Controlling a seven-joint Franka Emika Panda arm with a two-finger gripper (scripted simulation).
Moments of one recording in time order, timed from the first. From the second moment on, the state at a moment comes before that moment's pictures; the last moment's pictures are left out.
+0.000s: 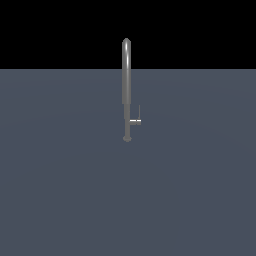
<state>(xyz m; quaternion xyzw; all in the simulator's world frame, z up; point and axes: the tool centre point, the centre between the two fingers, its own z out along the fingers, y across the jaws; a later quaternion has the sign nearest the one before) -0.257 -0.006 0.487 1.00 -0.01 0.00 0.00</state>
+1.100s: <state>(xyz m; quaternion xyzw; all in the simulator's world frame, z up) -0.203 -0.001 0.478 0.99 -0.07 -0.06 -0.06</state>
